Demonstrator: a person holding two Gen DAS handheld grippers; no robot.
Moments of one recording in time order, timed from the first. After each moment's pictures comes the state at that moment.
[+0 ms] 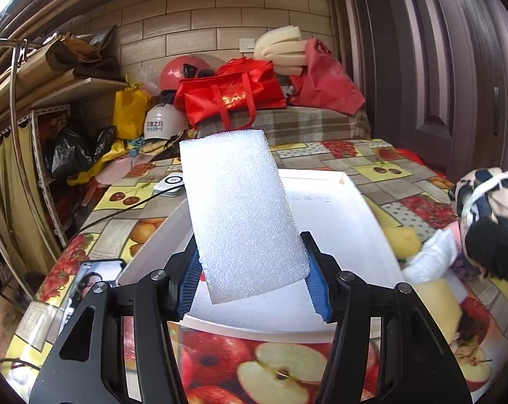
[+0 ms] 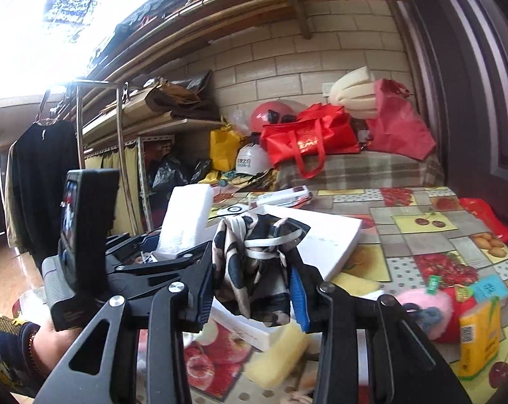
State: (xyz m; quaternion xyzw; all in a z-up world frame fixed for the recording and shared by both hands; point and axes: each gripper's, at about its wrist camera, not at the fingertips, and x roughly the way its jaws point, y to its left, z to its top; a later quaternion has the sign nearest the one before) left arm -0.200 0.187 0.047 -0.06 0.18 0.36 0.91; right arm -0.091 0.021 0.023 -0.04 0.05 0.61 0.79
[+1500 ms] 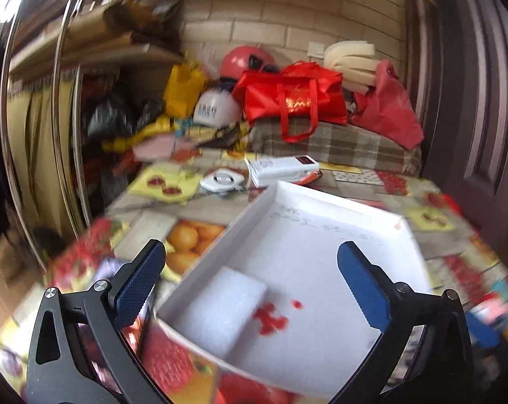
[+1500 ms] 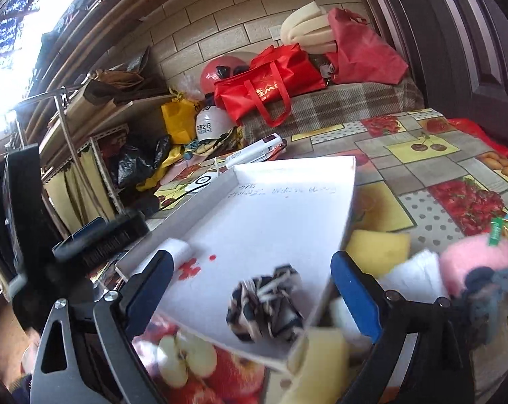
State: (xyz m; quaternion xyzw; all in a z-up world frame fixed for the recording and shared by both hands) left arm -0.215 0.256 0.065 -0.16 0.14 0.44 0.87; right arm -0.059 0.068 0.008 0.00 0.19 0.55 0.82
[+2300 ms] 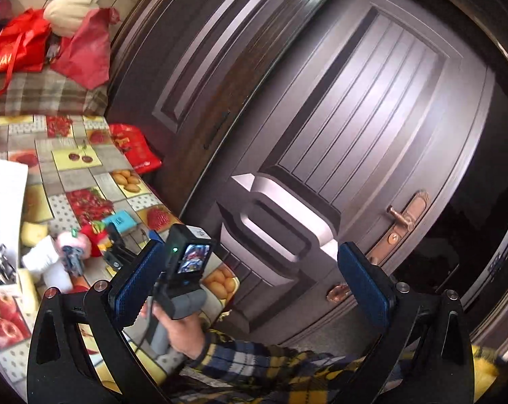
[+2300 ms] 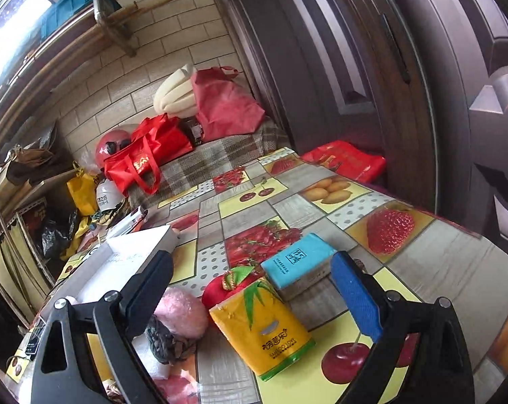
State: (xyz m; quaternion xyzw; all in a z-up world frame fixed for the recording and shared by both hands) left arm -0.173 -0.016 0.262 -0.26 0.20 -0.17 0.93; right arm 0.037 -0.095 0.022 0.10 0.15 0.37 0.91
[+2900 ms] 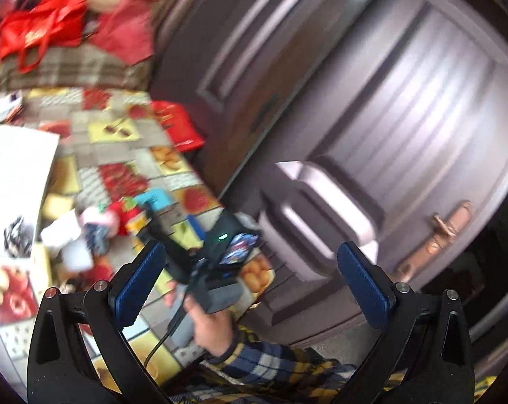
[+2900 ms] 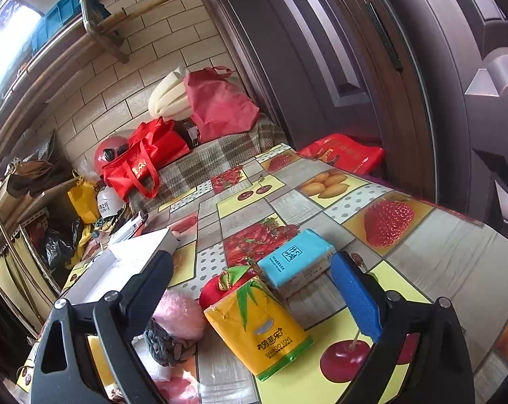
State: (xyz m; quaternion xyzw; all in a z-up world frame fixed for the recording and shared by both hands) left arm -0.145 -0.017 0.237 -0.28 0.26 -0.08 0.92; right arm 0.048 -0.111 0.015 0.13 0.16 0.37 0.90
